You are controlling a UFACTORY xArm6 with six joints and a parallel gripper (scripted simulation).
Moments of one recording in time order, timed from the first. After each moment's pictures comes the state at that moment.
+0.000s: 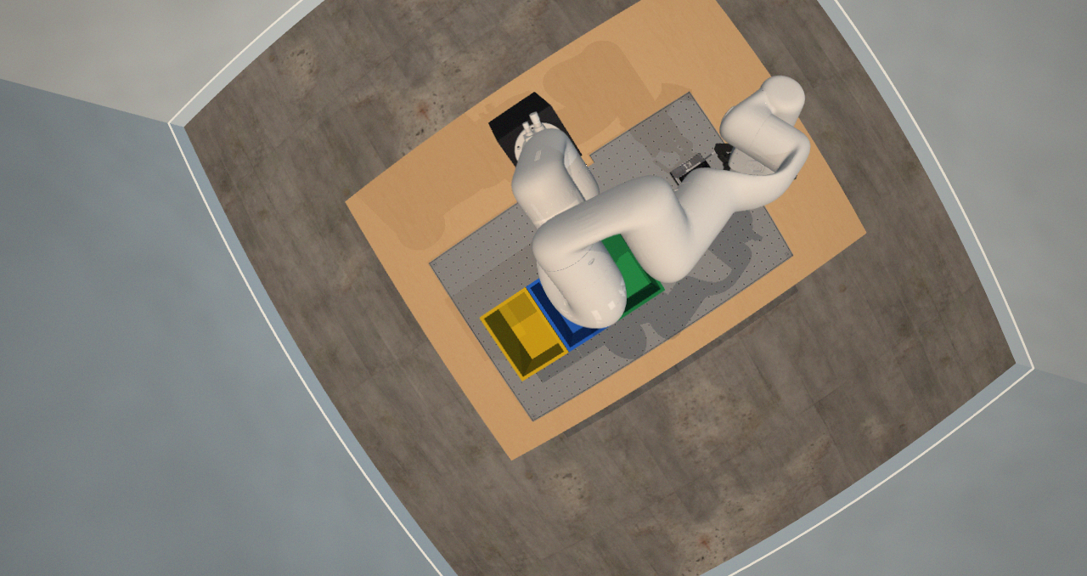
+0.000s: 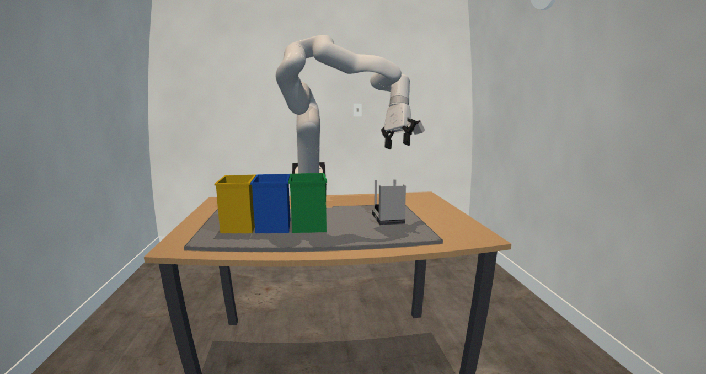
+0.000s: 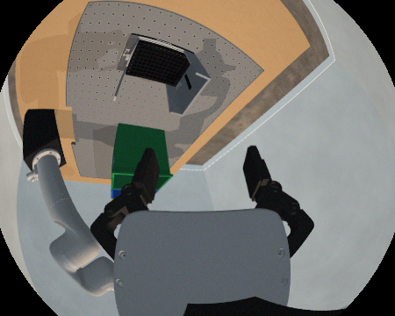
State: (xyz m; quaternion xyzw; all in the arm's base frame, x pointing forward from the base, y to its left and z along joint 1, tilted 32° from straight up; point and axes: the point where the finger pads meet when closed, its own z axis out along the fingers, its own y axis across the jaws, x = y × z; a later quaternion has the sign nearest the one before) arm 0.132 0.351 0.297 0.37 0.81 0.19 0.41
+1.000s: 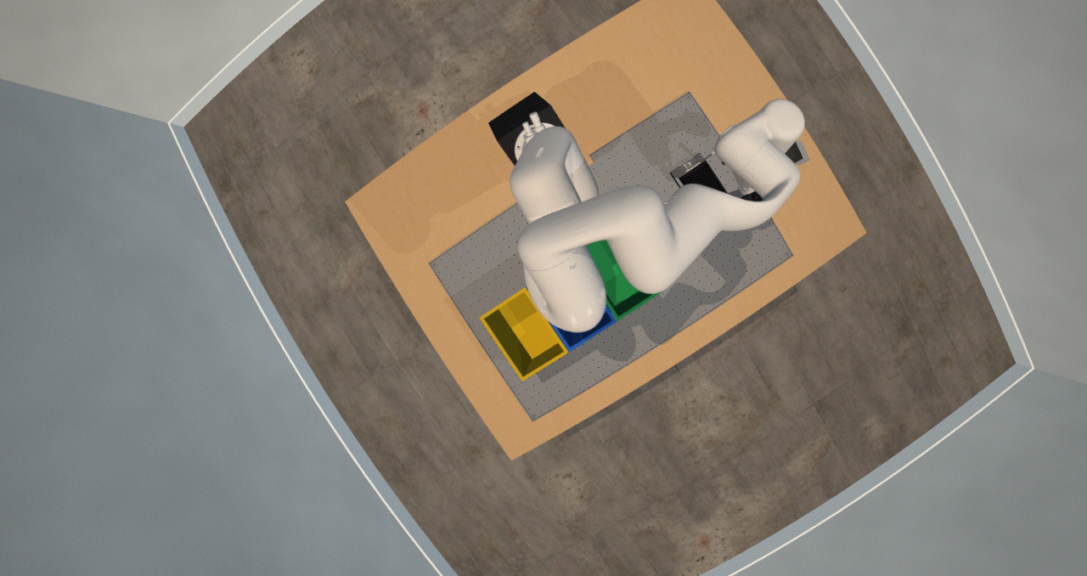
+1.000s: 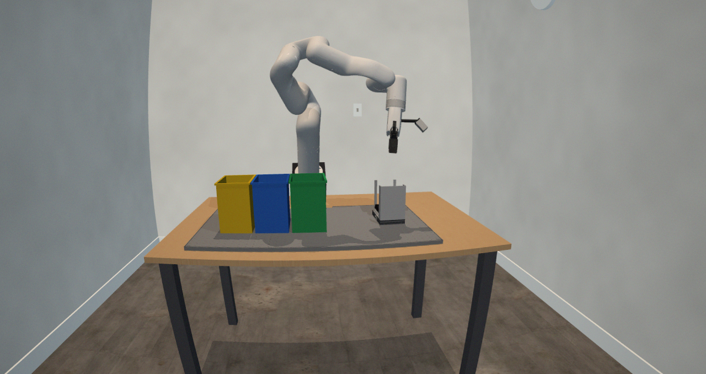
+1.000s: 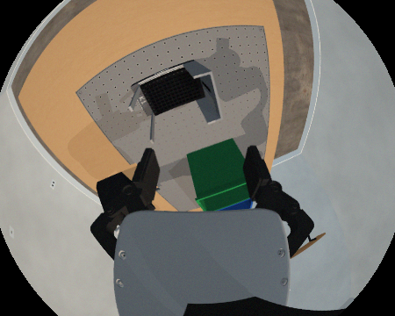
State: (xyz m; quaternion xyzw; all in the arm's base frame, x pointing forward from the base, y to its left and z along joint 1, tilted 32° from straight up) arm 0.136 0.337 0.276 0.69 0.62 0.28 0.25
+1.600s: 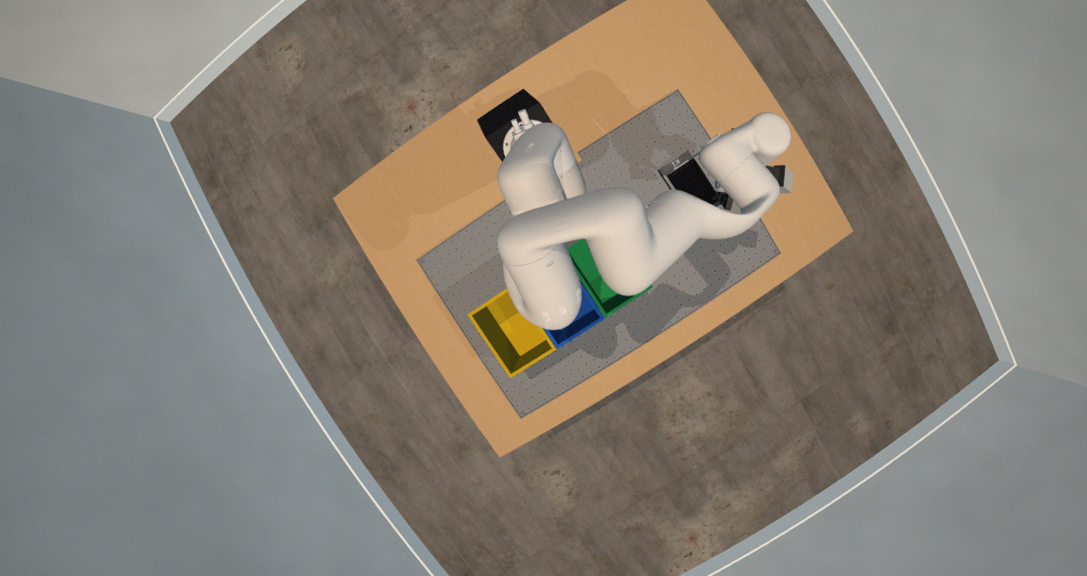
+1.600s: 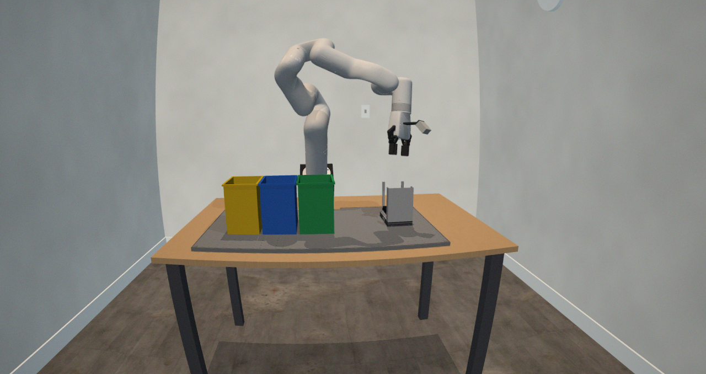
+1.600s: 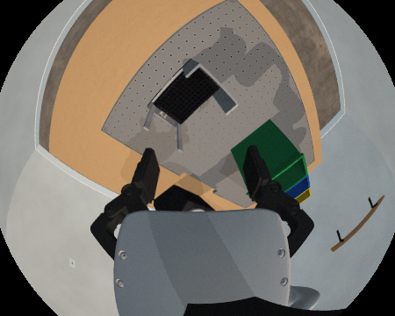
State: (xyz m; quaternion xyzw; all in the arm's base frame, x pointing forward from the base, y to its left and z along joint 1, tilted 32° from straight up) arm 0.137 0.332 0.267 0.83 0.45 0.30 0.14
